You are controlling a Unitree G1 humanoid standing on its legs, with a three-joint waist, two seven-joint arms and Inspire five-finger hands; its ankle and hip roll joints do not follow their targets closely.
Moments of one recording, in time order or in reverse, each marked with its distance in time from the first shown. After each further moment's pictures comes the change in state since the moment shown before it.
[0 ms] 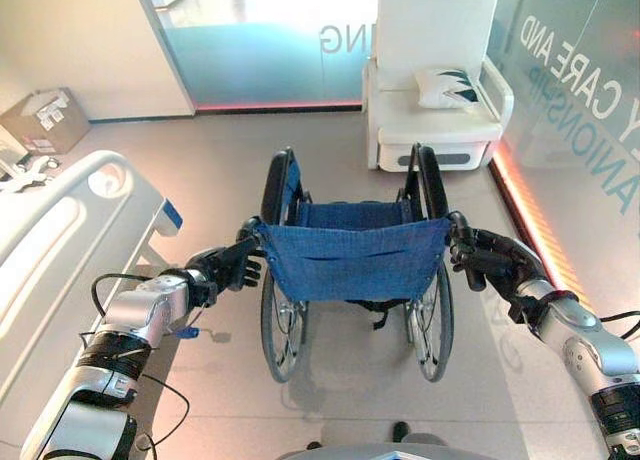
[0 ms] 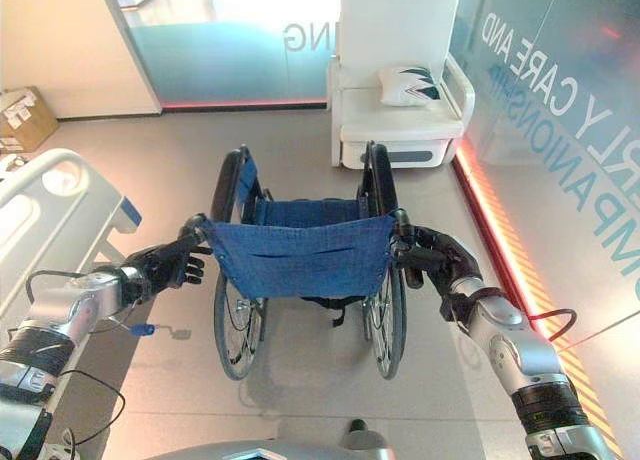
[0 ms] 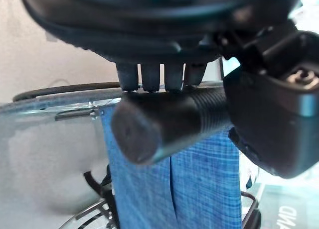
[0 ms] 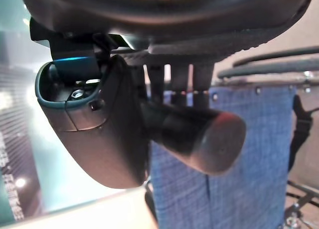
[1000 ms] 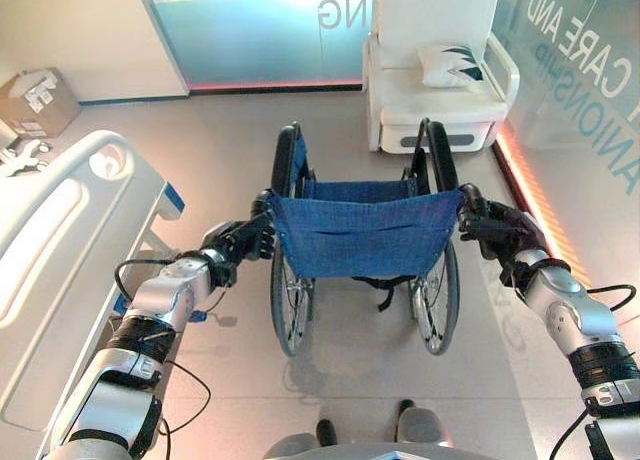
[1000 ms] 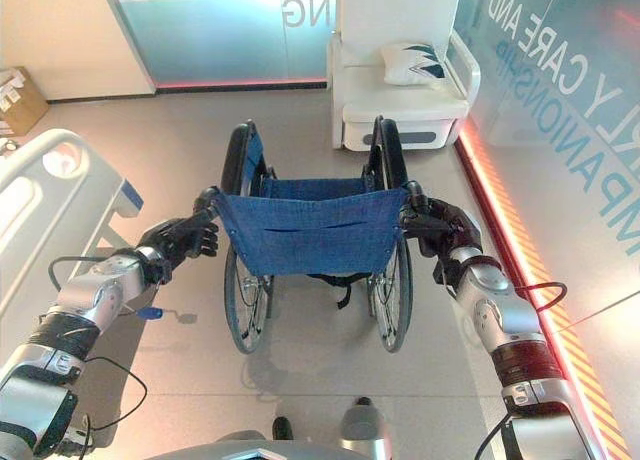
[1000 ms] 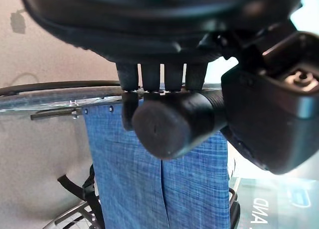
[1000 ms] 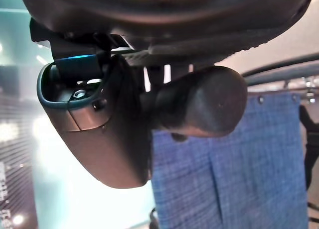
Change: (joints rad) left arm -0.109 -0.082 -0.031 0.072 0.002 -0.134 0.053; right arm -0.238 0.053 0.027 0.204 -0.022 -0.024 -0.128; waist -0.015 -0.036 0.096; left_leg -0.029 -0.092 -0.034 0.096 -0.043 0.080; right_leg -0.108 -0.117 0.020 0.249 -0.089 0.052
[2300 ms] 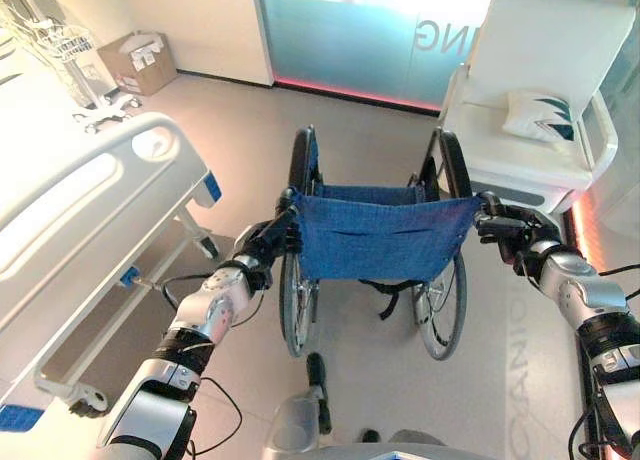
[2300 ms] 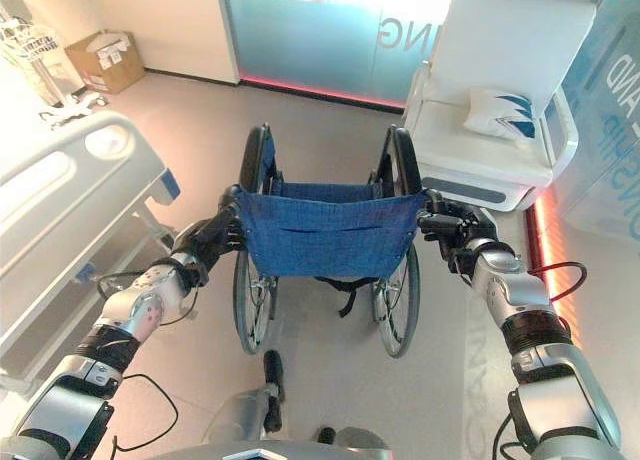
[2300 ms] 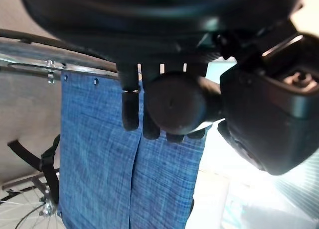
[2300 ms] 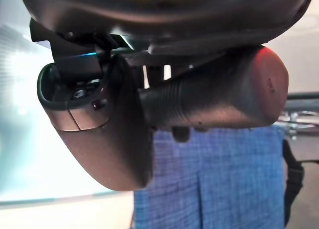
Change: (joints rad) left arm 0.072 -0.163 0.001 -0.051 -0.109 -0.128 0.137; right arm -0.175 -0.075 0.126 0.267 -0.032 0.040 0.012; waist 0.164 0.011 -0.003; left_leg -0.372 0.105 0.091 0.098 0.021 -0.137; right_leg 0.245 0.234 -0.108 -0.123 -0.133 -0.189
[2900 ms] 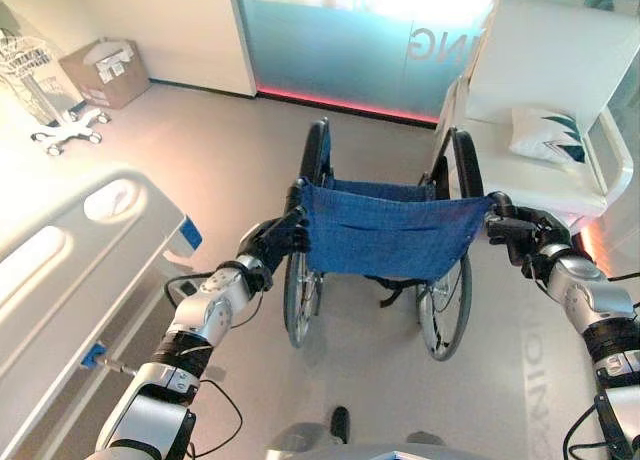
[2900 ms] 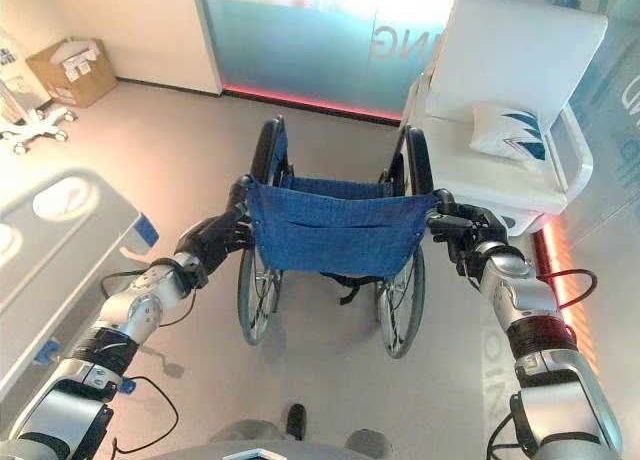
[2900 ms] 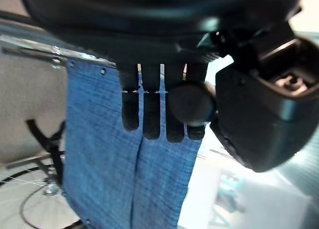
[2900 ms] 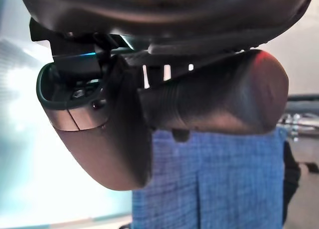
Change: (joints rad) left arm -0.021 -0.025 0.021 -0.009 -0.004 0.006 -0.105; right arm 0.016 -0.013 -0.074 -0.008 -0.039 -0.068 0.031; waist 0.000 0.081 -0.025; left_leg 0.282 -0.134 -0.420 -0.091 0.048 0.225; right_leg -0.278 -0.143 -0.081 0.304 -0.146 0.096
